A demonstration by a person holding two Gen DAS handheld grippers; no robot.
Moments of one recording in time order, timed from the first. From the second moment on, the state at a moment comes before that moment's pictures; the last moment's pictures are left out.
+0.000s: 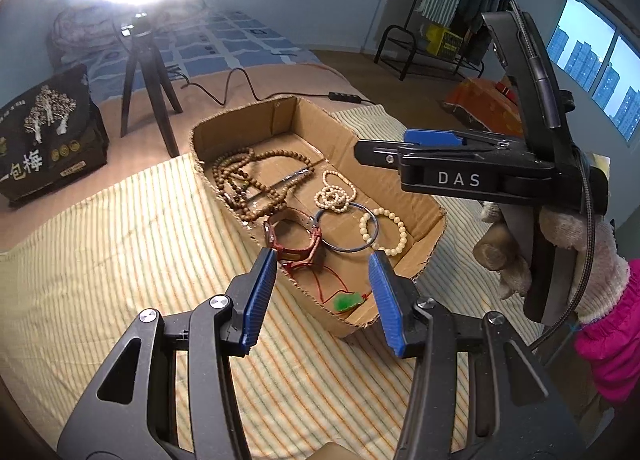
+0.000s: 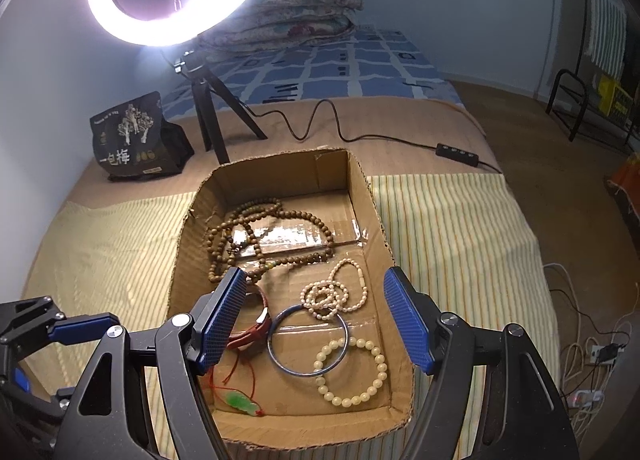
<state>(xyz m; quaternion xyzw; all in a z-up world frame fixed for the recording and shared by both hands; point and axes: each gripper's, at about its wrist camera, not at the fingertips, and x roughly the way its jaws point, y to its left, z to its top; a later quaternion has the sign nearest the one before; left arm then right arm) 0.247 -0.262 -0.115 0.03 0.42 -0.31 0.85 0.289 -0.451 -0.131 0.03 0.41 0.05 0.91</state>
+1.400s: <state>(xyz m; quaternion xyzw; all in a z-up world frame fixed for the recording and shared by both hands) 0.220 -0.061 -0.178 -0.01 0.47 -0.21 0.85 0.218 -0.262 -0.170 -0.09 0.44 0.26 0.86</state>
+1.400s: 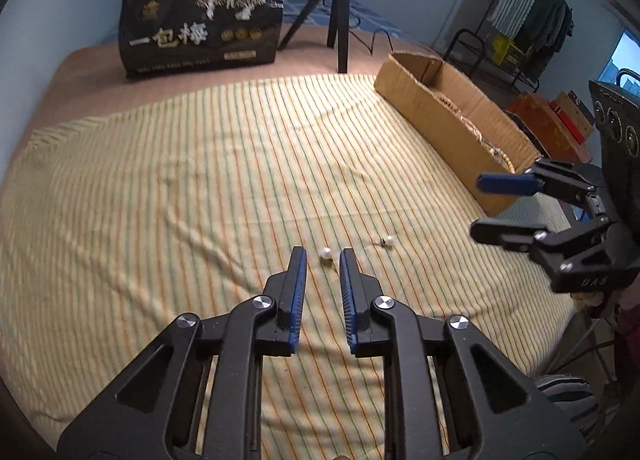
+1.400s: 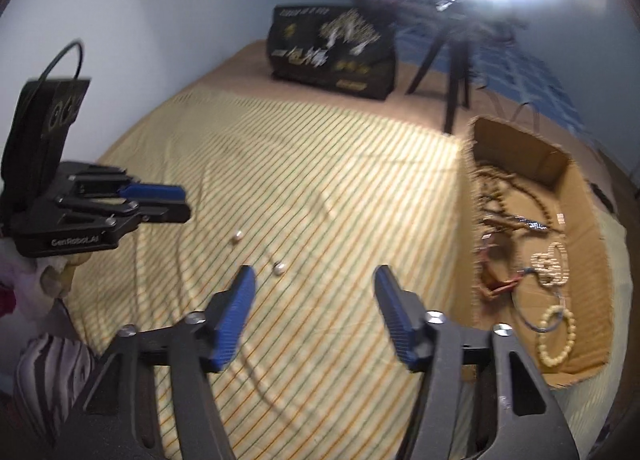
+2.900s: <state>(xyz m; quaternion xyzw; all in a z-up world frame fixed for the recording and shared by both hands) 0.242 -0.082 -0.221 0.02 0.49 -0.20 0.85 0.240 -0.212 -0.223 -0.14 0.47 0.29 0.82</state>
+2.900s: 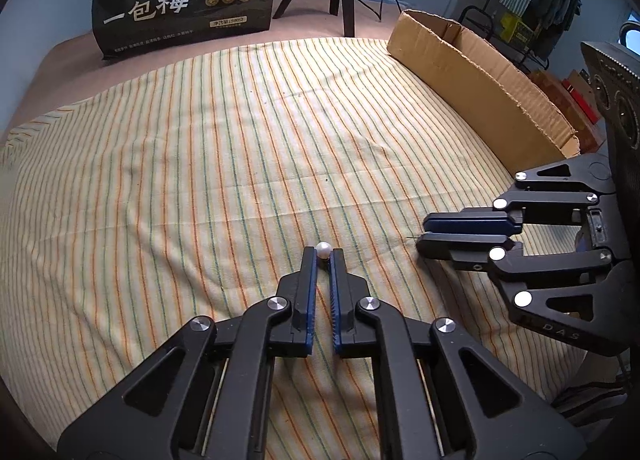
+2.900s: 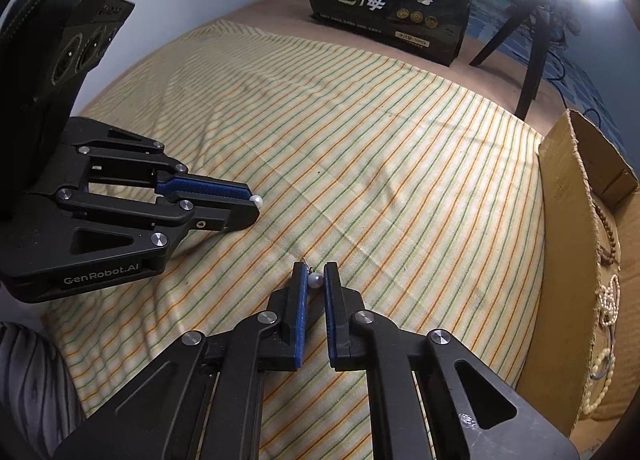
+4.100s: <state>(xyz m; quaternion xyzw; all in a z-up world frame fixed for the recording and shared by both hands) 0.238 -0.093 -0.213 0.06 0.46 -0.19 0.86 0.224 -0.233 -0.196 -0.13 0.44 0.27 0.85</state>
